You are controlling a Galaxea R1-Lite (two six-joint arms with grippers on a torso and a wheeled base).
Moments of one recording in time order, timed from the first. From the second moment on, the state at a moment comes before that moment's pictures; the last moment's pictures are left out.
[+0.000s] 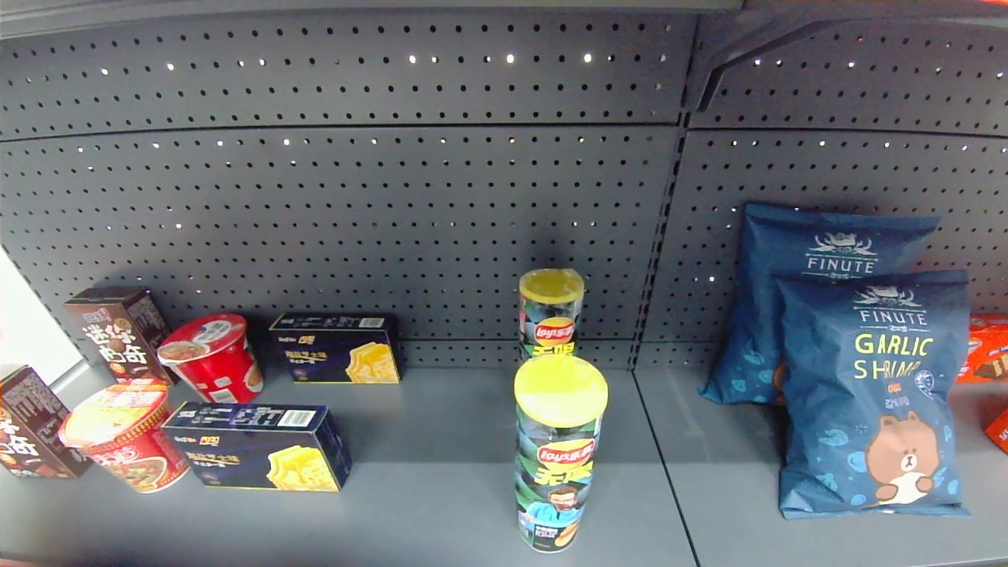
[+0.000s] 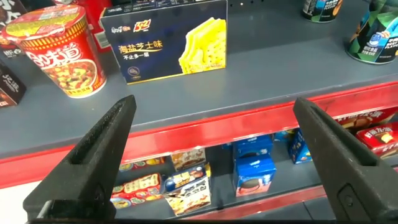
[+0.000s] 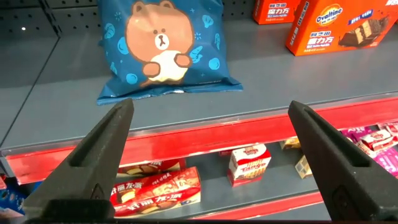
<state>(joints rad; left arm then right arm) -0.13 0.10 0.00 0.00 -0.07 0.05 0.11 0.10 -0.03 0.01 -0.32 0.03</state>
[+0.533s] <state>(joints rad) -0.13 0.10 0.00 0.00 -0.07 0.05 0.11 0.10 -0.03 0.01 -0.31 0.03</state>
